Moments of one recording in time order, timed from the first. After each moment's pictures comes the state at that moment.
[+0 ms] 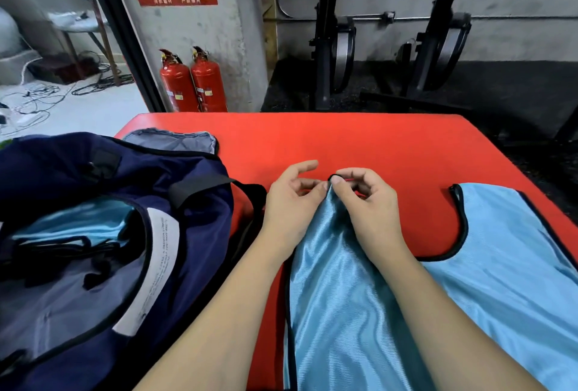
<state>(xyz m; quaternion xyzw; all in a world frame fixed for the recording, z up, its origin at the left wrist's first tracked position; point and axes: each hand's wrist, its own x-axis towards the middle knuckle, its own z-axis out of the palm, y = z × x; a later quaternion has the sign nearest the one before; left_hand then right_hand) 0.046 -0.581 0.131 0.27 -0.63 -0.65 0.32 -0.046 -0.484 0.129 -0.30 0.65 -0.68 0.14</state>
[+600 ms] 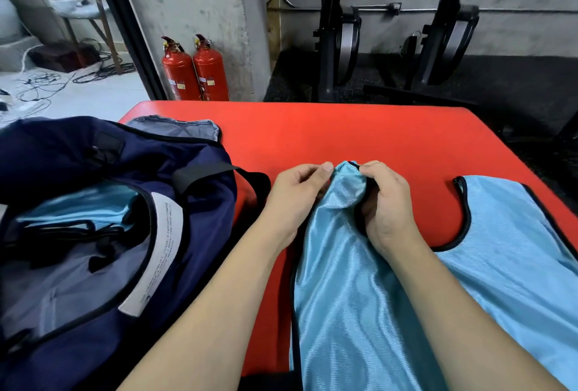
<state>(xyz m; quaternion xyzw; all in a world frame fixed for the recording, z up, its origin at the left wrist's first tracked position) 0.050 -0.577 0.140 0.29 -0.59 -0.70 0.26 -0.044 -0.484 0.141 -0.19 0.49 -0.81 0.26</state>
